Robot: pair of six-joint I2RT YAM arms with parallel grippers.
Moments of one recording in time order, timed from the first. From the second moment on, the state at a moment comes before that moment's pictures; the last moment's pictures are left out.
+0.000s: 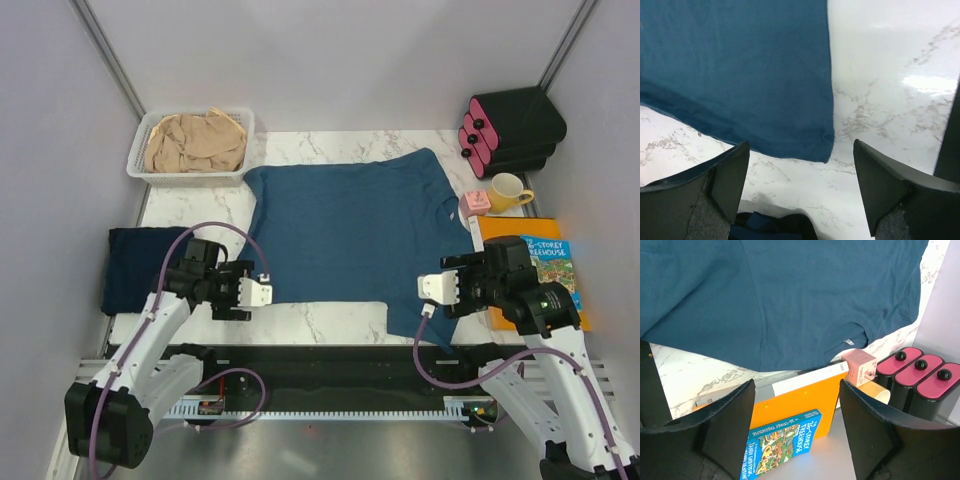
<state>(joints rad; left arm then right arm) -0.19 0.90 0.58 -0.80 0.40 1.40 0.24 0.69 0.92 -1.15 -0.26 -1.42</state>
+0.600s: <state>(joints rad) -0.18 1.54 1.06 -0.40 0.26 1.13 0.23 1.36 1.07 -0.58 -0.15 -0.88</state>
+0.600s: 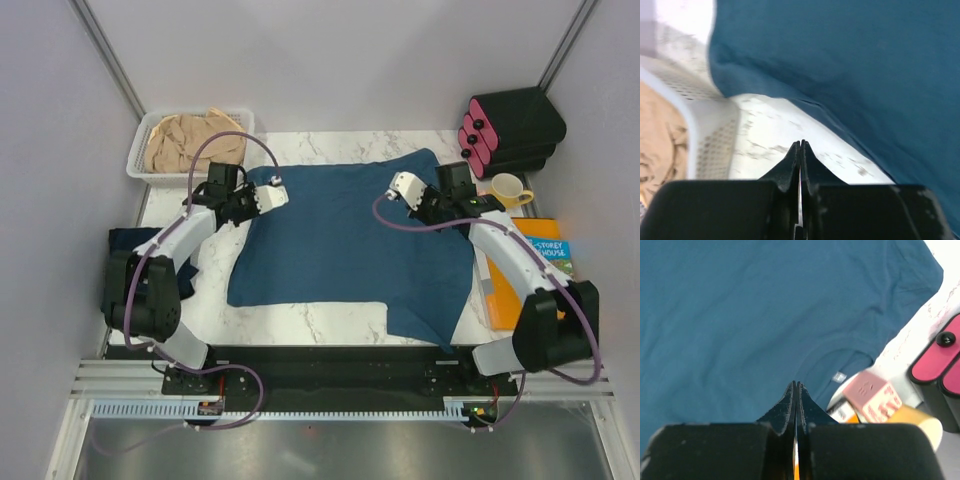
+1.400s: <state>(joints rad) -0.21 2.02 1.50 -0.23 0.12 0.97 0.18 1.99 1.51 -0.40 -0.12 -0.53</state>
